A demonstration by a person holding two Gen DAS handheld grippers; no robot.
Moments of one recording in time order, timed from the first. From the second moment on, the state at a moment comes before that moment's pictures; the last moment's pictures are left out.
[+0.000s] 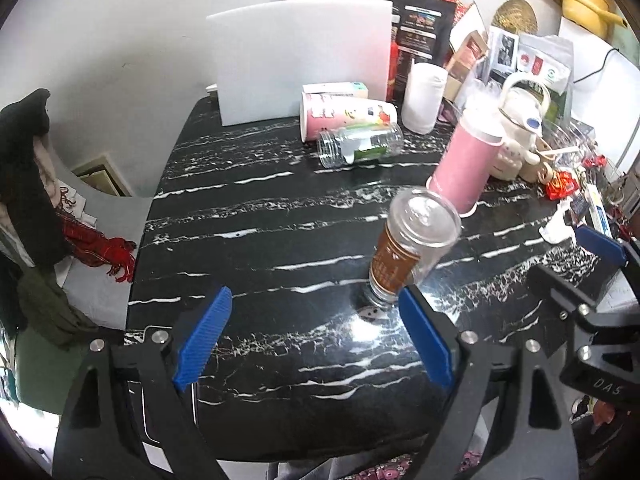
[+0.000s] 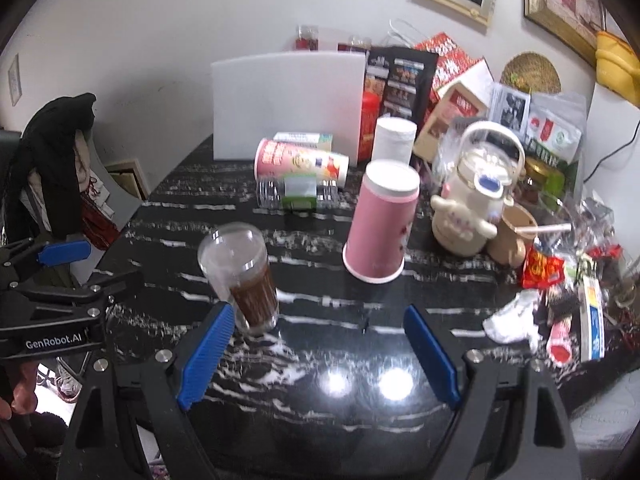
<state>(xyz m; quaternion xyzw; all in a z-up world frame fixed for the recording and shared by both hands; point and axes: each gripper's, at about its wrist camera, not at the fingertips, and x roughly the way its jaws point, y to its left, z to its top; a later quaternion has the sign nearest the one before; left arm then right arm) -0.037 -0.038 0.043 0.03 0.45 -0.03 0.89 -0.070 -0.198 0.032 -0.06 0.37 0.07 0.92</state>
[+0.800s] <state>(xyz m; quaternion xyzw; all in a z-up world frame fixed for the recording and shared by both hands) -0.057 -0.043 0.013 0.04 0.48 -0.05 0.88 -0.087 -0.198 -0.007 -0.04 0.42 0.07 0.90</state>
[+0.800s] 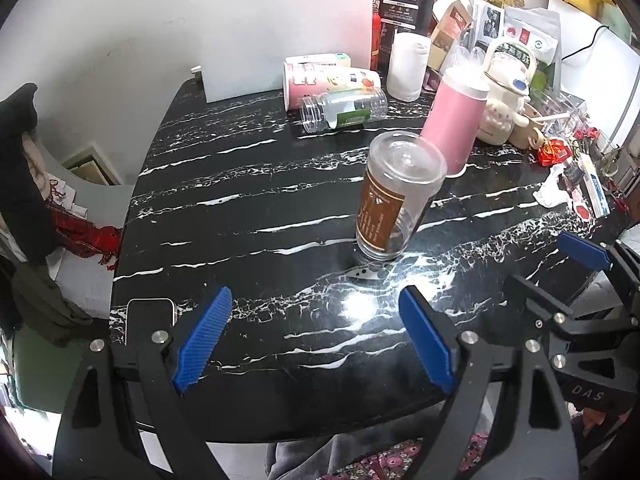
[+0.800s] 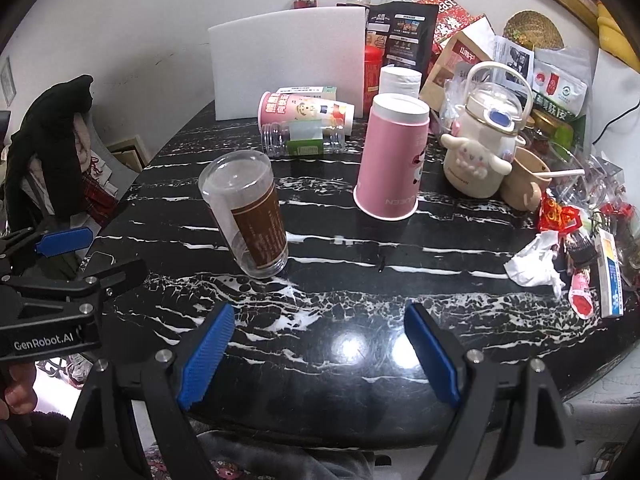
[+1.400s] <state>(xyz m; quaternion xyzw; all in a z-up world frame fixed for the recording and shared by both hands) -0.054 -0.042 0.011 0.03 0.48 -0.05 0.87 -0.084 -0.200 -0.009 -0.04 0.43 0.07 0.90</state>
